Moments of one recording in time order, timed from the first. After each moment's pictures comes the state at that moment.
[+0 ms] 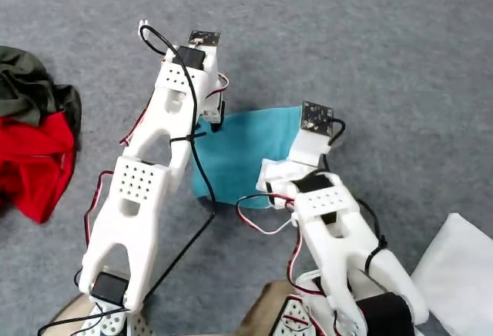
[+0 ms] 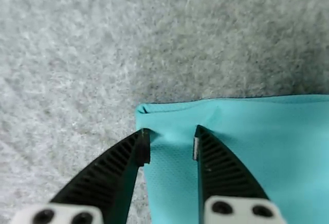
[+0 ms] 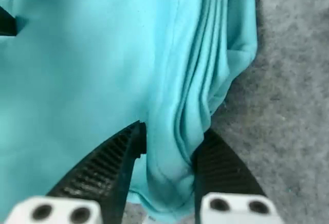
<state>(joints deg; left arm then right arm) 13.0 61.0 -64.0 97.0 1.2 -17.4 -26.8 68.6 31.7 -36.2</state>
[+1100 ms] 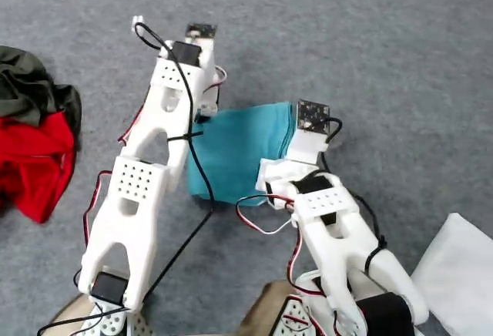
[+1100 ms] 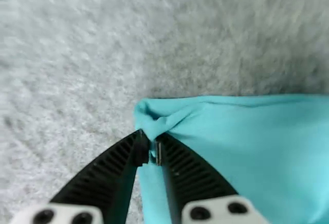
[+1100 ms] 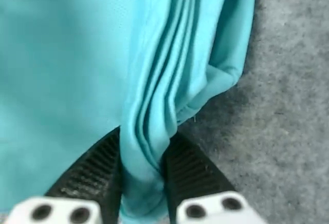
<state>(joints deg) 11.1 61.2 -72.4 99.1 3.6 -17.4 -27.2 68.8 30.3 -33.5</state>
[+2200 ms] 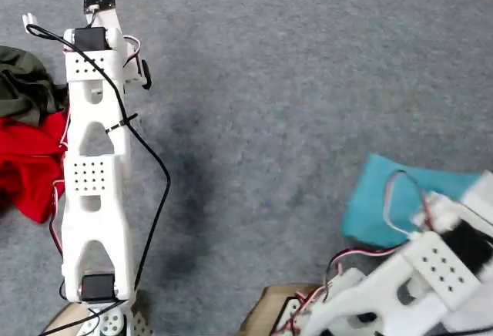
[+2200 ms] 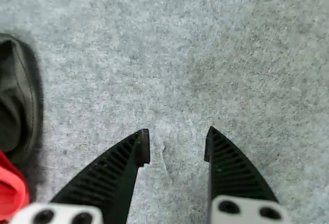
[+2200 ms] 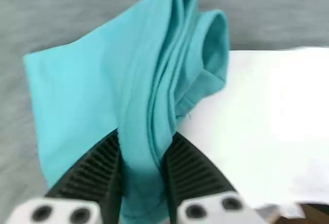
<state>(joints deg) -7.8 61.2 -81.4 100.2 -0.5 55.7 -53.0 52.5 67.3 4.4</state>
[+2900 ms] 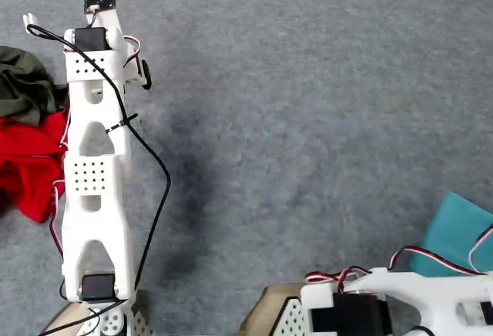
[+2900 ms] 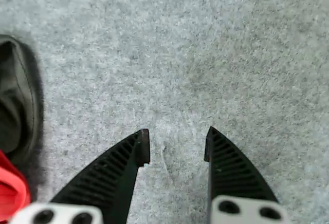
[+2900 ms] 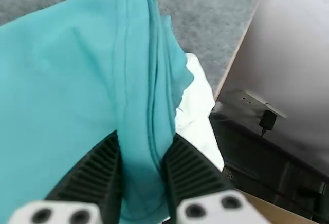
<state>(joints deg) -7.8 61.2 -81.4 100.2 -0.9 84.7 -34.8 50.0 45.6 22.6</state>
